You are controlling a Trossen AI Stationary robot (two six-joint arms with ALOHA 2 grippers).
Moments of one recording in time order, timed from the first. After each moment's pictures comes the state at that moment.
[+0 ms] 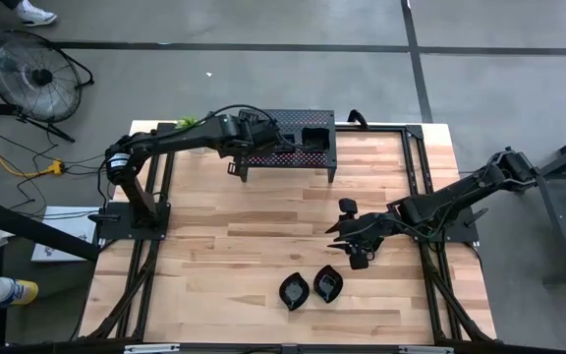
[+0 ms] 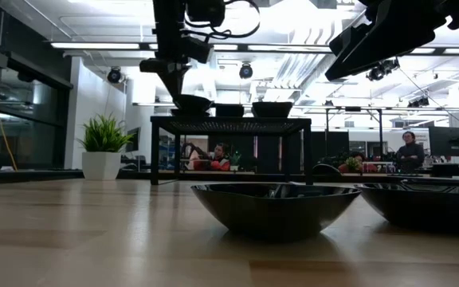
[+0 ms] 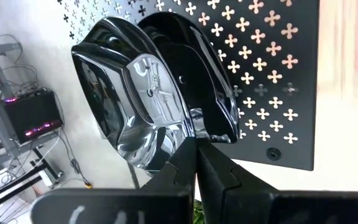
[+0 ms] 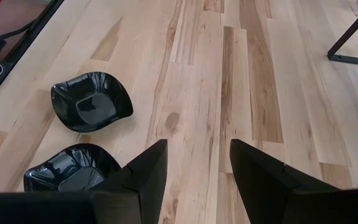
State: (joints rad) left arm 0.31 1.72 1.64 -1.19 -0.55 0.57; right arm 0.34 1.21 0.70 -0.14 0.19 0.10
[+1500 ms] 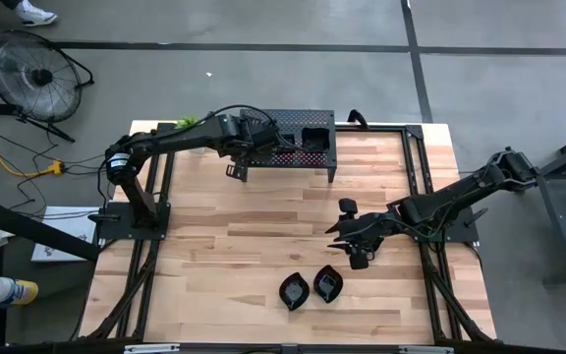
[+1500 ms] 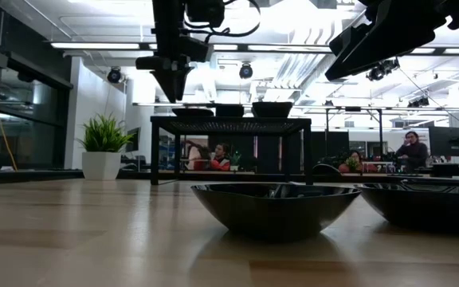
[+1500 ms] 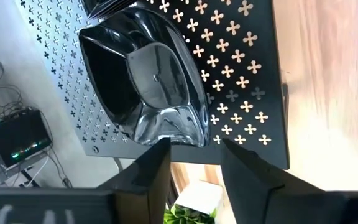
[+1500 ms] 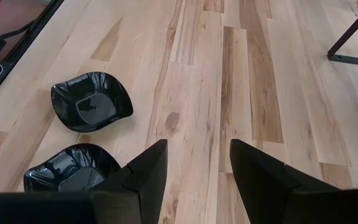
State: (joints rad) left arm 0.31 1.72 1.64 -1.20 -0.47 0.63; right arm 0.34 1.21 0.70 -0.14 0.19 0.10
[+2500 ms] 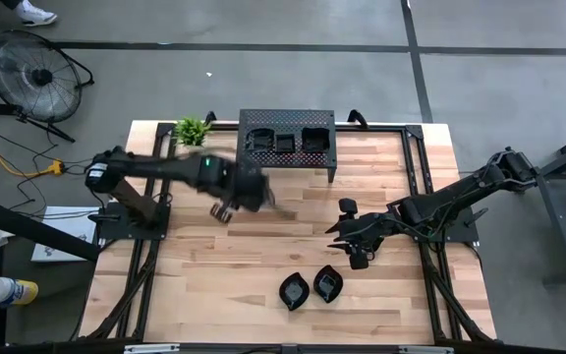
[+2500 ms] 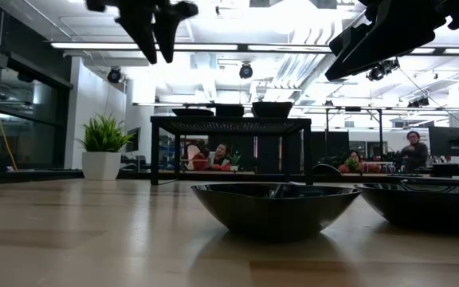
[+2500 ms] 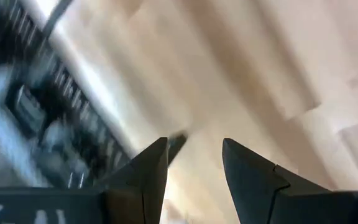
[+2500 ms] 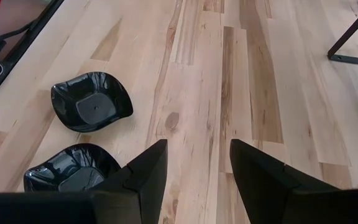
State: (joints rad) left arm -0.09 1.60 1.62 -1.31 -0.36 0.56; right arm 0.34 1.21 0.70 -0.14 0.19 0.10
